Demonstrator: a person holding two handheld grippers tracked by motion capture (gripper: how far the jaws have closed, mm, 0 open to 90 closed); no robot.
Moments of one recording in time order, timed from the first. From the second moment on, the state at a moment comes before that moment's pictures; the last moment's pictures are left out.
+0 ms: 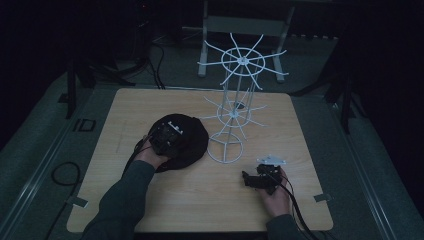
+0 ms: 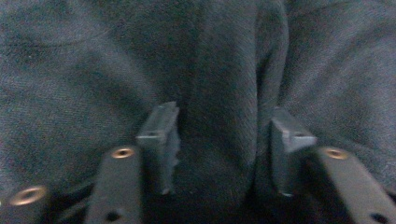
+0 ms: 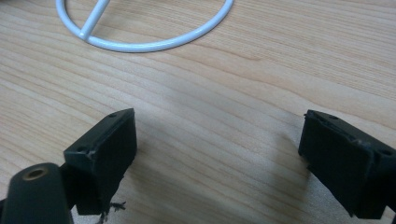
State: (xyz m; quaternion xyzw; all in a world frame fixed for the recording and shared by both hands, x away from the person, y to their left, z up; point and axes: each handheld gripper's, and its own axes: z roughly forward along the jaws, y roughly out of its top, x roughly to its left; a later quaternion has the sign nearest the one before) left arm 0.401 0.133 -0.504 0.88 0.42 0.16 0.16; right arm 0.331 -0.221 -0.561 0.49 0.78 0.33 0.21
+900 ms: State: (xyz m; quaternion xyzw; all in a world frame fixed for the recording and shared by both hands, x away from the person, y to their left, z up) left arm 0.386 0.162 -0.462 0.85 0.42 0.20 0.24; right arm 0.331 -0.221 -0.561 0.48 0.78 0.33 0.21
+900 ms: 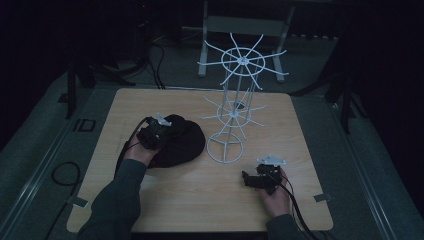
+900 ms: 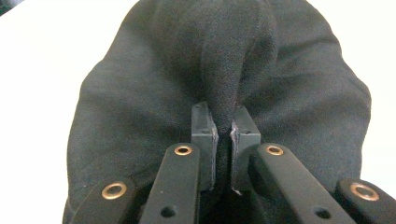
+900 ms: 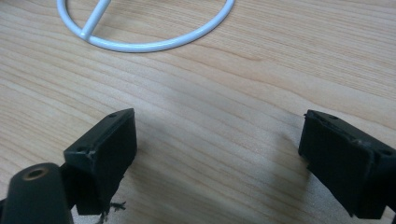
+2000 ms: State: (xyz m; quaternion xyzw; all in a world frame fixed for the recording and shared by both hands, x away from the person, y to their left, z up) left arm 0.365 0.209 -0.413 0.80 0.45 0.21 0.34; right arm 0.331 -0.221 -0.561 0.48 0.78 0.33 0.21
